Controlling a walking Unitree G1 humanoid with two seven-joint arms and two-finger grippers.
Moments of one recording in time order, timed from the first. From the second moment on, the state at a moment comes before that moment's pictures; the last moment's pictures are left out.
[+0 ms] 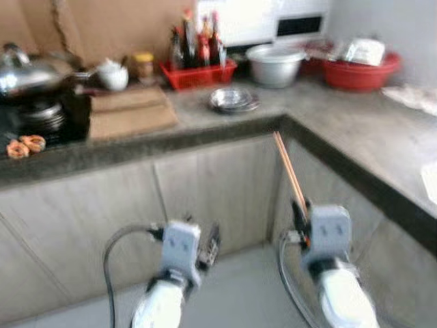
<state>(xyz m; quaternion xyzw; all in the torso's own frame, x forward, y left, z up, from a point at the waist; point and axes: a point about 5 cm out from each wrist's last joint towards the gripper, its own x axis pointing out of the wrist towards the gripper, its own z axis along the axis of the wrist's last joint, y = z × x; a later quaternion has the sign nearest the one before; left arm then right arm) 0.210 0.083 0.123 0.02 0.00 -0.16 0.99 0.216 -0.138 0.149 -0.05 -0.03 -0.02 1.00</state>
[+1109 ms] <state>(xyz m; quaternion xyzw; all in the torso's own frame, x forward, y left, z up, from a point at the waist) 0.210 0.084 0.123 0.02 -0.01 -0.17 0.99 0.218 -0.135 0.153 -0.07 -0.05 -0.03 1.00</state>
